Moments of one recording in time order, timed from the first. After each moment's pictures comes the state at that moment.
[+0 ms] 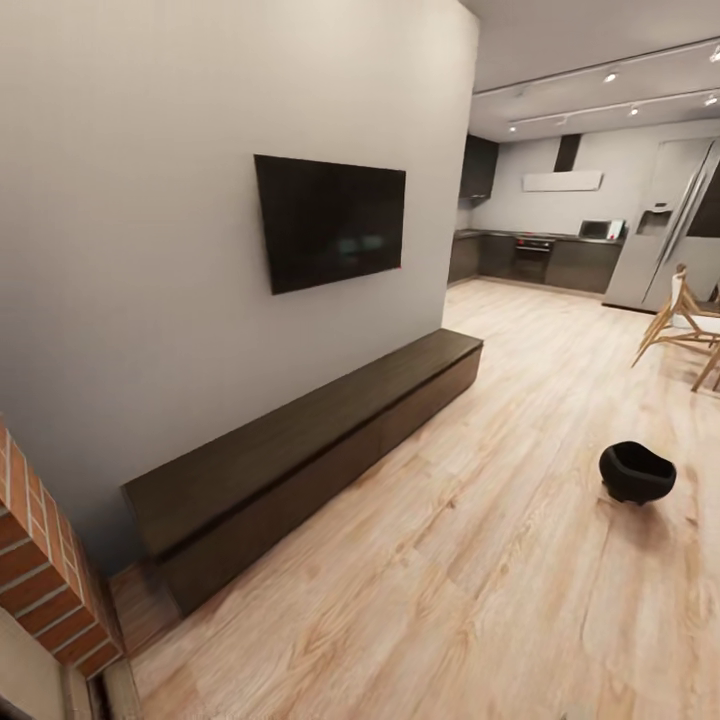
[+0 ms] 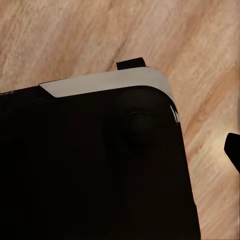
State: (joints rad) left arm -0.16 0.00 -0.09 -0.11 0.06 -0.39 0.00; right arm -0.11 0.03 0.26 0.03 -0.47 -0.20 -0.04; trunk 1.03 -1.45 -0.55
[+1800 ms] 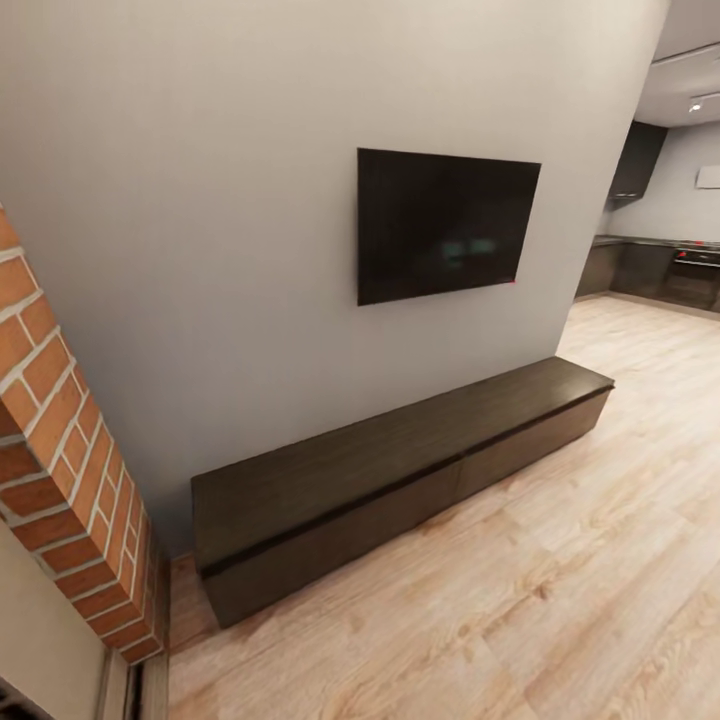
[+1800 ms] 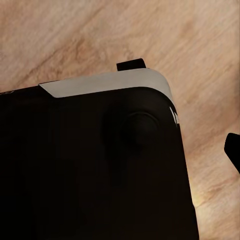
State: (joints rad) left arm -0.16 0.00 -0.09 -0.11 0.07 -0.39 0.00; right arm -0.11 0.03 0.26 0.03 -0.46 -0.20 -0.04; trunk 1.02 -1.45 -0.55
